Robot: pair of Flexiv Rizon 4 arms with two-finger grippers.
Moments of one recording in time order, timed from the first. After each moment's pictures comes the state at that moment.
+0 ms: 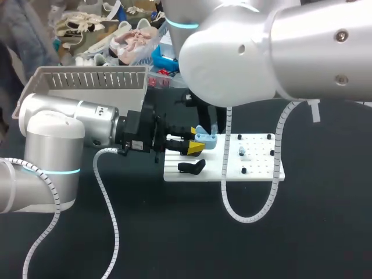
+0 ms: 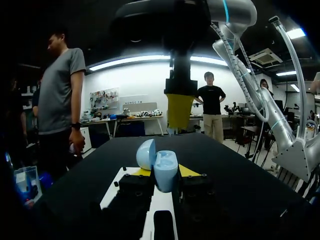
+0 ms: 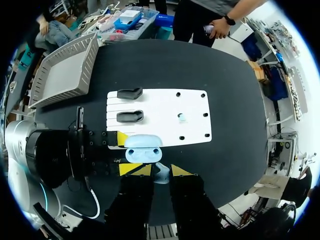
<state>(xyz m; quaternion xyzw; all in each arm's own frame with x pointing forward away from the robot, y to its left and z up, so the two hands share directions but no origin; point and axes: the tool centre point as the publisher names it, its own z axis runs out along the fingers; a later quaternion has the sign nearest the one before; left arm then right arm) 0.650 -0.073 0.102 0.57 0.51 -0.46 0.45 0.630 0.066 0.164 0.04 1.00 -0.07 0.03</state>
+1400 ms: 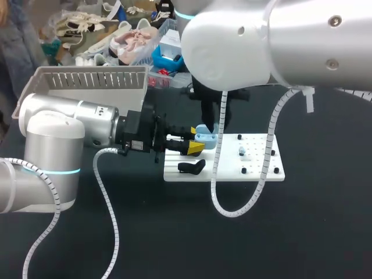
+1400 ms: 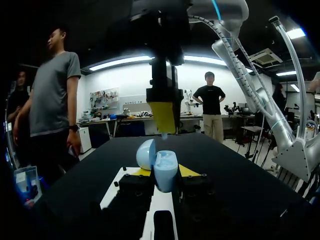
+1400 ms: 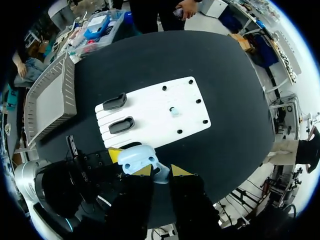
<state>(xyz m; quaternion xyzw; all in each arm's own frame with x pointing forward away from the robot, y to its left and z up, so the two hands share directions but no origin) 0.650 -0.073 0.102 0.57 0.51 -0.46 0.45 0.638 0.061 0.160 0.18 0.98 -0.05 0.01</state>
